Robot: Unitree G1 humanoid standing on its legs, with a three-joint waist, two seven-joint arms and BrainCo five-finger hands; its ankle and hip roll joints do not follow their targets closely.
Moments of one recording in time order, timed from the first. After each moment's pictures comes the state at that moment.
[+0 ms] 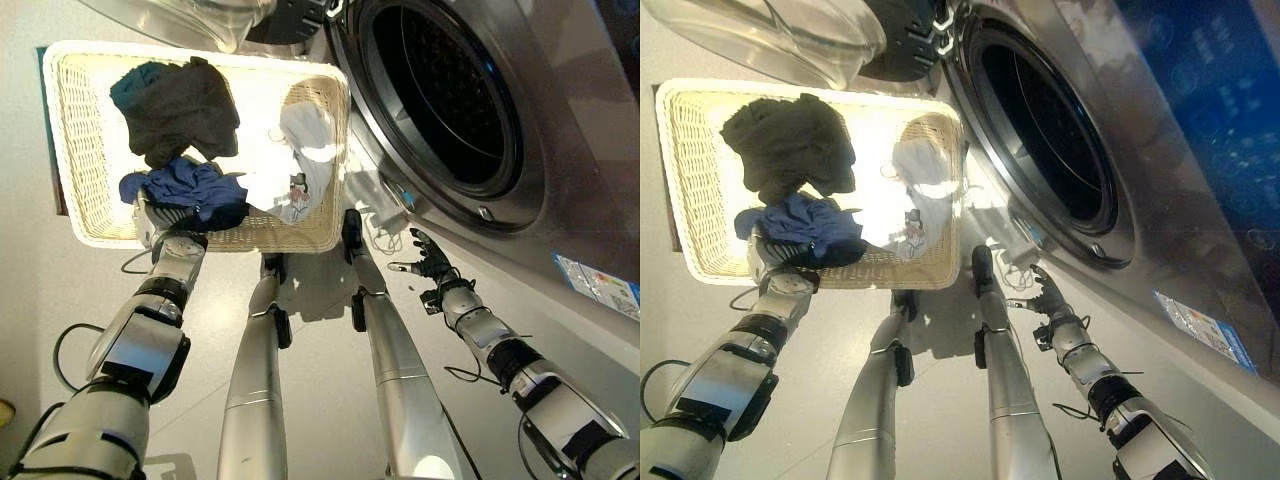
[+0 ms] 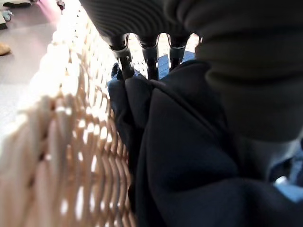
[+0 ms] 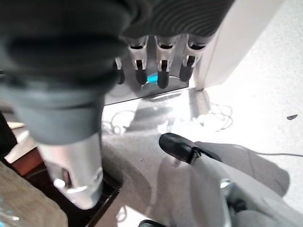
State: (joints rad) left arm -0.99 0.55 -0.36 1.25 -0.28 -0.02 0.69; right arm -0.59 -0.45 0.53 0.77 0.30 -0.15 -0.24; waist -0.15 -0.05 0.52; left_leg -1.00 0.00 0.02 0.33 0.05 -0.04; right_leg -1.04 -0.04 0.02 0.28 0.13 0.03
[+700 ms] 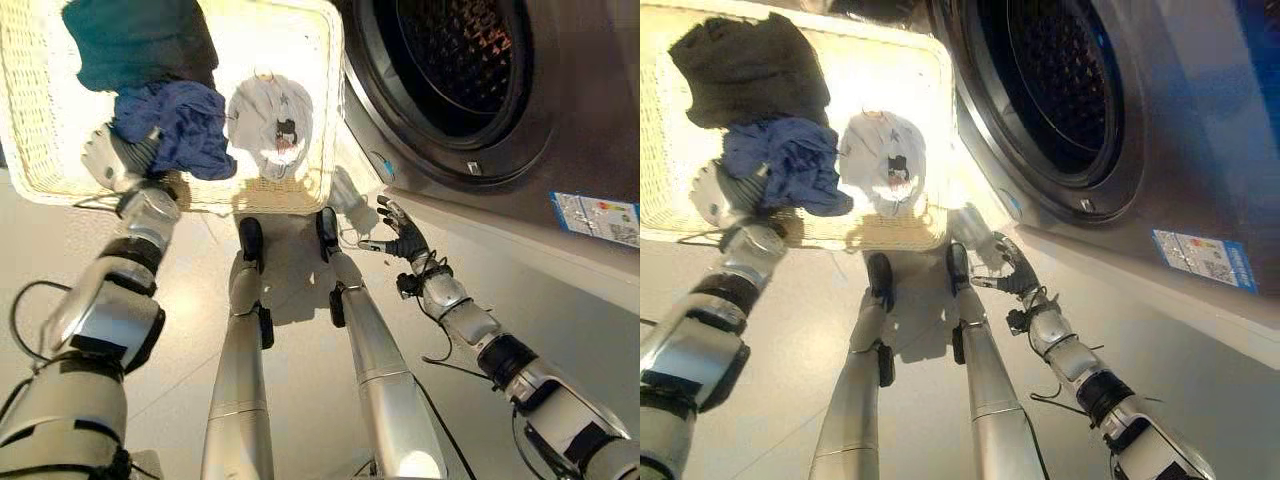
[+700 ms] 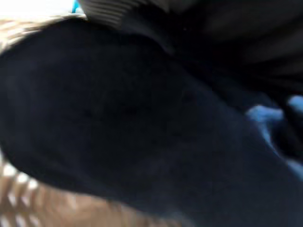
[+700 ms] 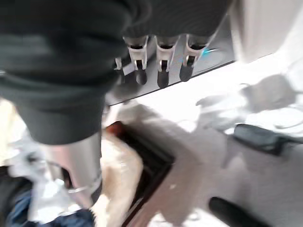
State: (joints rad) left arm -1.00 0.66 -0.40 1.07 -0.11 -0.05 0.90; right arm -0.58 -0.42 0.58 0.45 0.33 -0.28 -0.27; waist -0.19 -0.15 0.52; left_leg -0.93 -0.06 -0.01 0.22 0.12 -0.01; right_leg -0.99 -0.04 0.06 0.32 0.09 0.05
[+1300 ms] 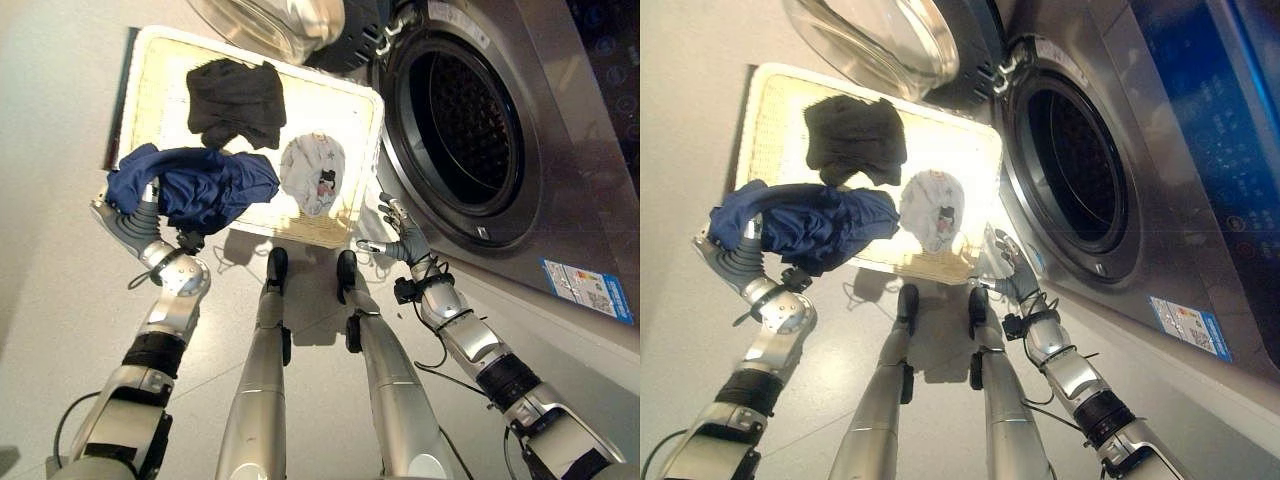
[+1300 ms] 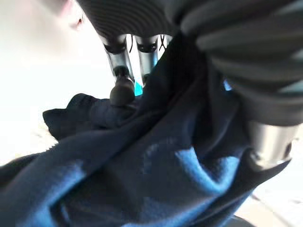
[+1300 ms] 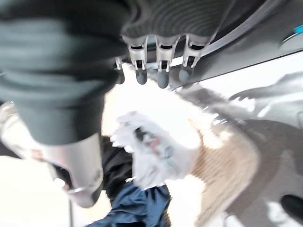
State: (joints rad) left arm -0.44 0.44 -0.11 0.37 -0.09 -0.56 1.07; right arm -0.44 -0.37 0.43 0.25 0.24 -0.20 -0.25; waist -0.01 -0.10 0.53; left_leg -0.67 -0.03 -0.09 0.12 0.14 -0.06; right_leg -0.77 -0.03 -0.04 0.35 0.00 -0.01
